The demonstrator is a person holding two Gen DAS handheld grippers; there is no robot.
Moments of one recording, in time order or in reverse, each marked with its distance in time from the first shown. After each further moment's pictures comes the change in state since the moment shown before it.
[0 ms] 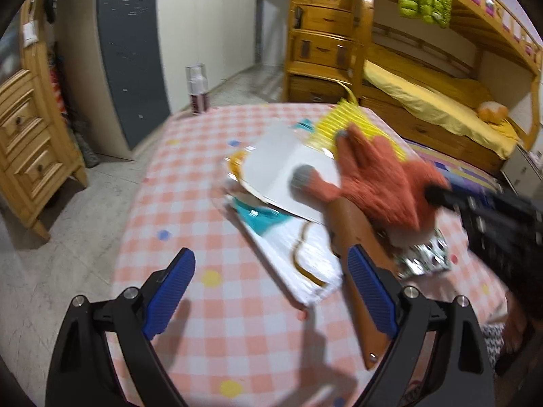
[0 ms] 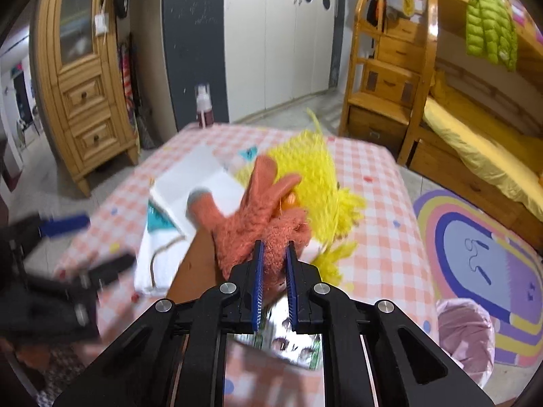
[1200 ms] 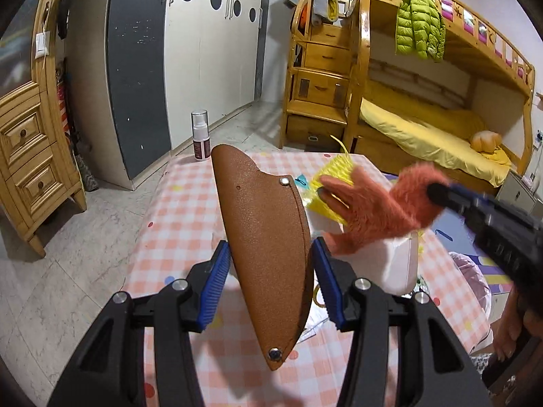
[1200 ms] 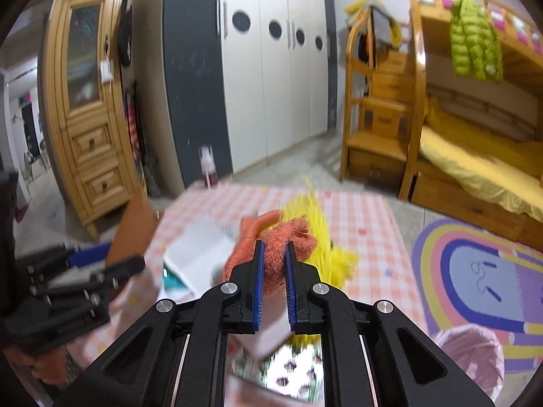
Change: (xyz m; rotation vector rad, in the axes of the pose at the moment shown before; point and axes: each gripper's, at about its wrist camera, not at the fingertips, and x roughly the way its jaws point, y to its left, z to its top) left arm -0.028 -0.001 0.017 -0.040 -0.171 -0.004; right arm -0.032 -0.011 0.027 0.051 -0.214 0.036
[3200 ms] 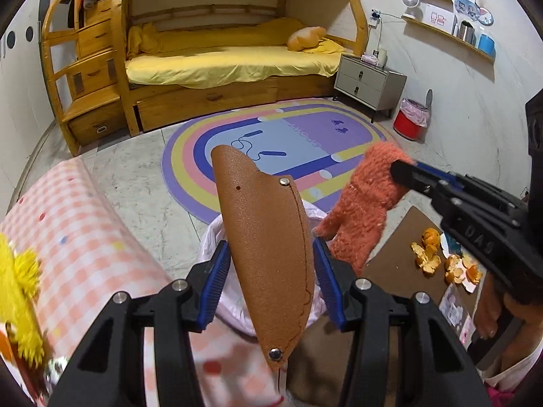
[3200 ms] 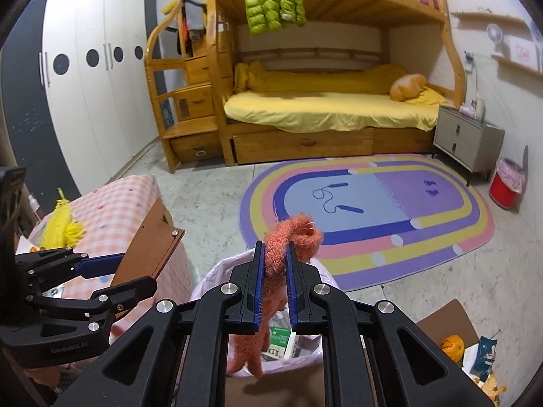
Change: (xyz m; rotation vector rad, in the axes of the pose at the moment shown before) left arm 0.060 -0.361 -0.036 0.533 0.218 -0.610; right arm -0.156 -0.276 -0.124 0.397 0.070 -0.550
